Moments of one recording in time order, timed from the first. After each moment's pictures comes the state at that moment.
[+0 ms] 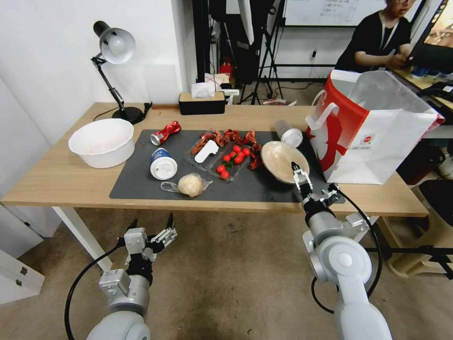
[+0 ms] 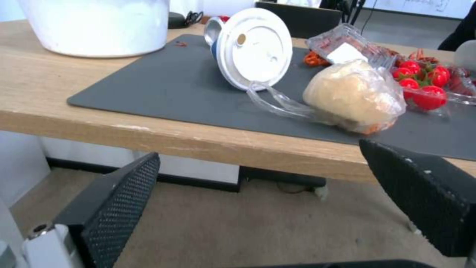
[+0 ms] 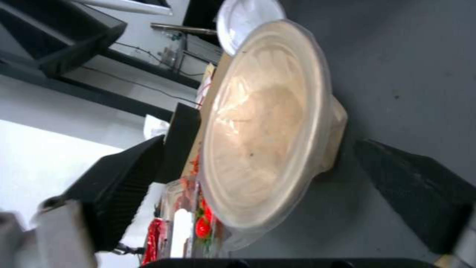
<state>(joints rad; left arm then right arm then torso) 1.73 -1.49 -0.49 -2.23 -0.23 0.13 -0.15 -1.27 1.52 0.52 2.11 1.22 -0.20 0.46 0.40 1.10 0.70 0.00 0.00</state>
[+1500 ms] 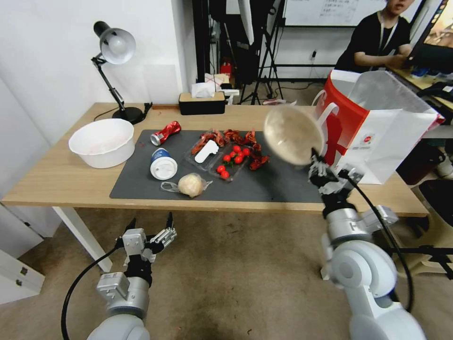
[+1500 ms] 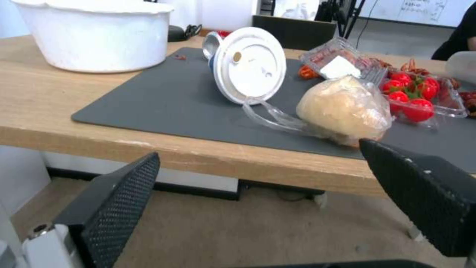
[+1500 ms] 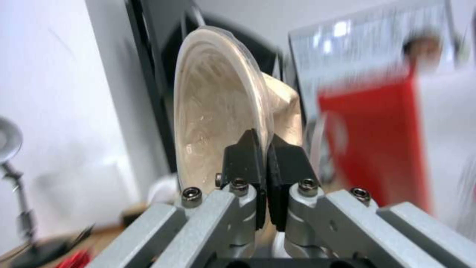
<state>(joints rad) 1.74 -1.50 -0.49 -2.24 -0.22 0.11 -0.15 -1.27 1.50 0.52 2.12 1.23 -0.21 0.51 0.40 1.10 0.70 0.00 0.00</state>
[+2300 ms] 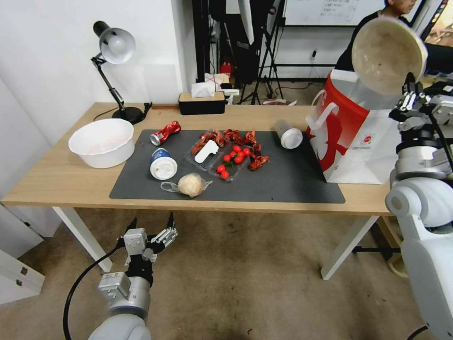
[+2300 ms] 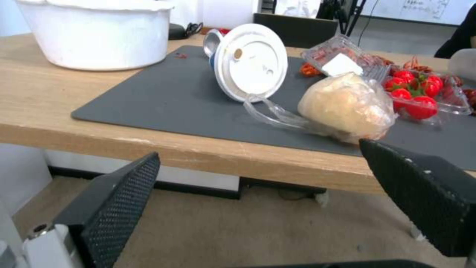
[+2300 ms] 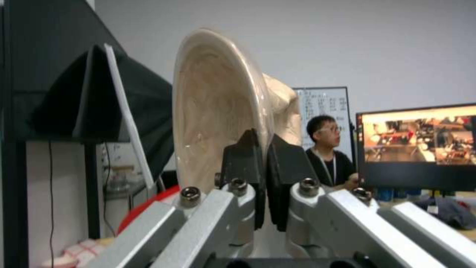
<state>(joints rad) 1.75 -1.49 -0.48 -2.25 -0.21 0.10 -0.15 -0.97 1.04 0.67 1.95 0.53 0.03 0.25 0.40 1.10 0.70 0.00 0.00</state>
